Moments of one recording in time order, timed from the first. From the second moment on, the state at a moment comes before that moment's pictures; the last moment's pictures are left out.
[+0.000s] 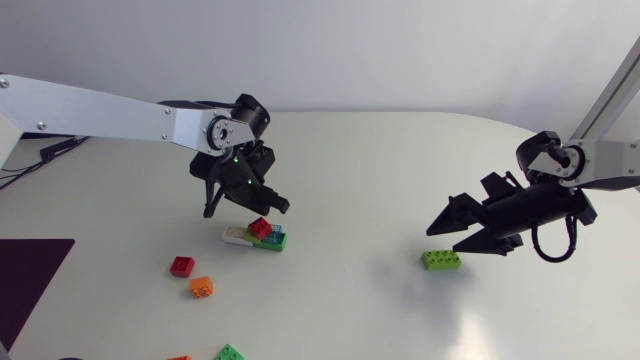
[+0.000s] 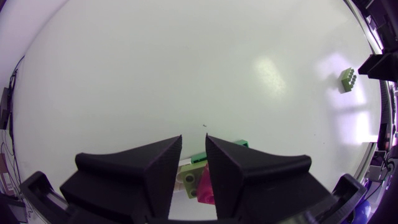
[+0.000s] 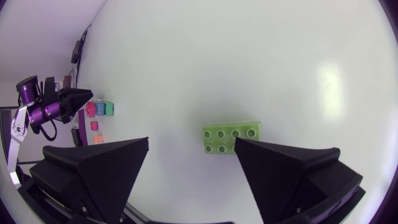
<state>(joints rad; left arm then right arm) -0.42 1.94 1.36 -0.65 -0.01 0.08 -0.15 1.66 0.96 -0.66 -0.62 0.01</state>
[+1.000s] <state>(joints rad) -0.46 1.83 1.25 -0.86 0.06 0.23 -0.14 1.66 0.94 -0.65 -0.62 0.03</state>
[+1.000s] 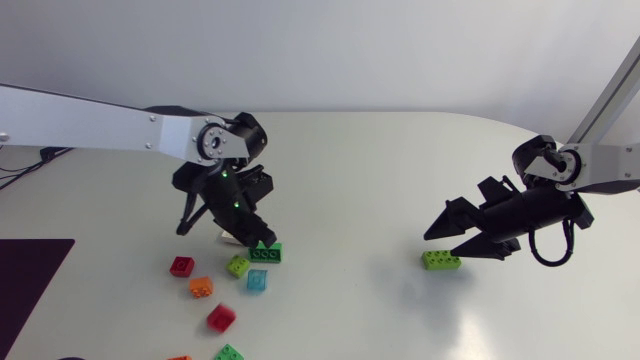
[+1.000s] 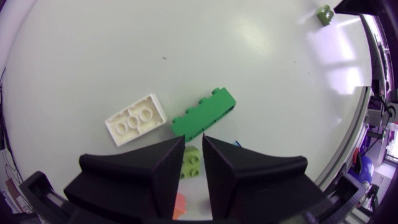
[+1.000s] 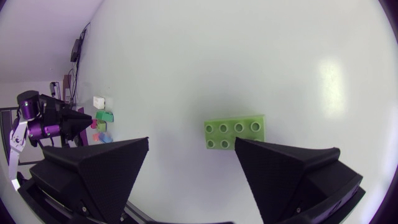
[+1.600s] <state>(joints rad) -0.39 1.72 1.24 -0.82 0.10 0.26 0.18 1.66 0.98 -0.67 -0.57 0.03</state>
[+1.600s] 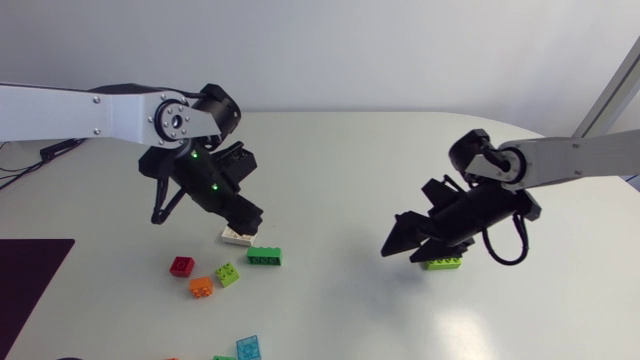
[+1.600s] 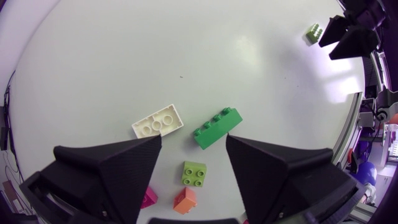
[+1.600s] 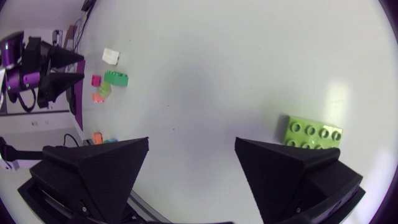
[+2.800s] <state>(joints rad) -0.11 1.56 0.99 -0.68 0.11 0.34 0.81 1.96 1.43 -0.64 -0.10 -0.42</state>
